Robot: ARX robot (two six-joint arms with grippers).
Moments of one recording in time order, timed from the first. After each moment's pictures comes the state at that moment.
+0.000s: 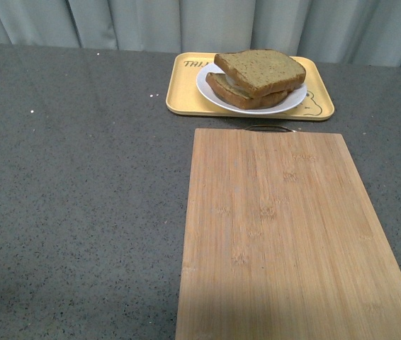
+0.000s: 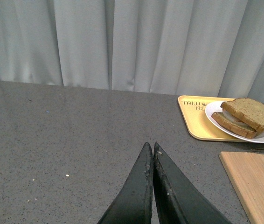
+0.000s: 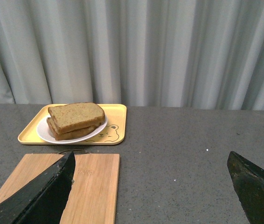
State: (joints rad) left arm 0.00 0.57 0.02 0.56 0.00 -0.01; right arm 0.00 0.00 0.00 0.00 0.00 0.00
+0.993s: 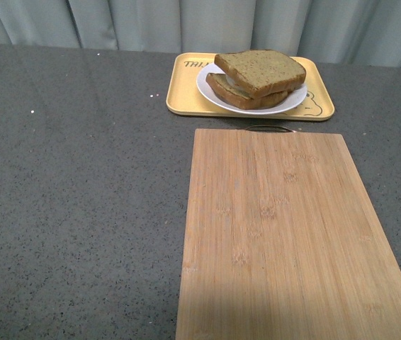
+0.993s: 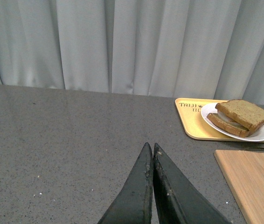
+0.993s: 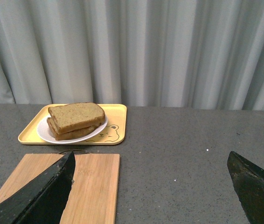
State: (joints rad) left arm 0.00 0.17 0.02 0.18 0.00 -0.01; right arm 0.00 0.00 0.00 0.00 0.00 0.00
